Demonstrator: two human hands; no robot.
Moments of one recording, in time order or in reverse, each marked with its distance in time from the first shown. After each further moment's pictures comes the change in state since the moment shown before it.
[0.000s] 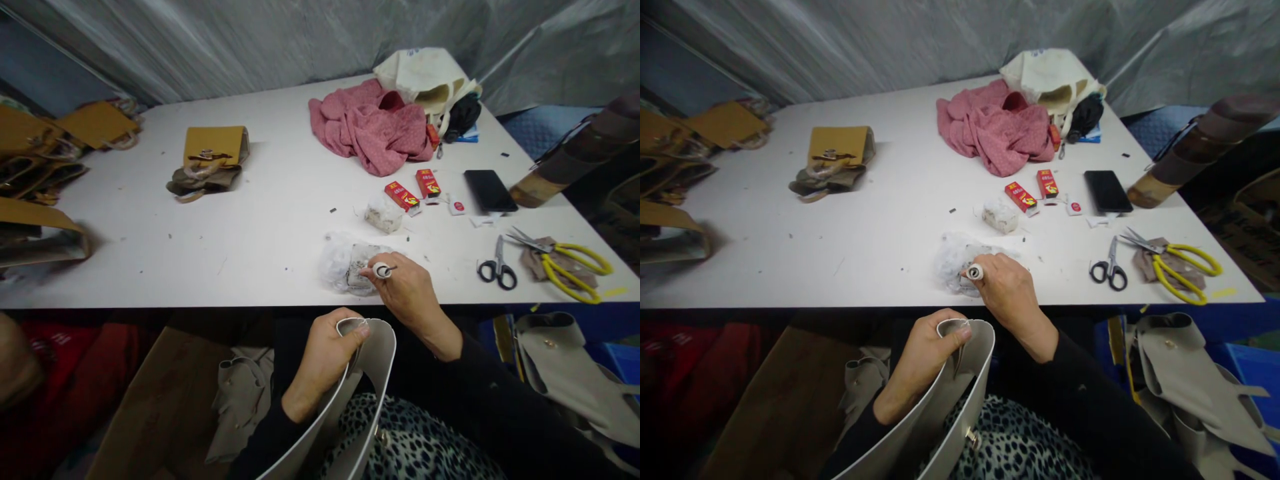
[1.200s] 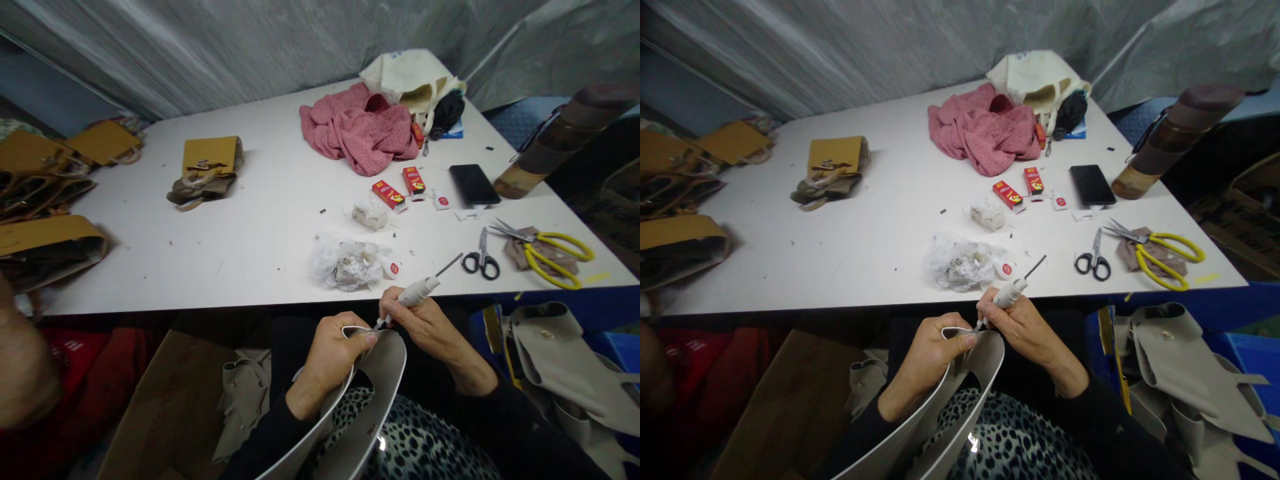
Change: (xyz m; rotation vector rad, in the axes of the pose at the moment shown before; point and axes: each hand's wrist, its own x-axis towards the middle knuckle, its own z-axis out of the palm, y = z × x) left_hand -0.012 0.010 0.030 -0.067 -0.104 -0.030; right_hand -0.066 0.007 -0.039 0.980 -0.221 0.310
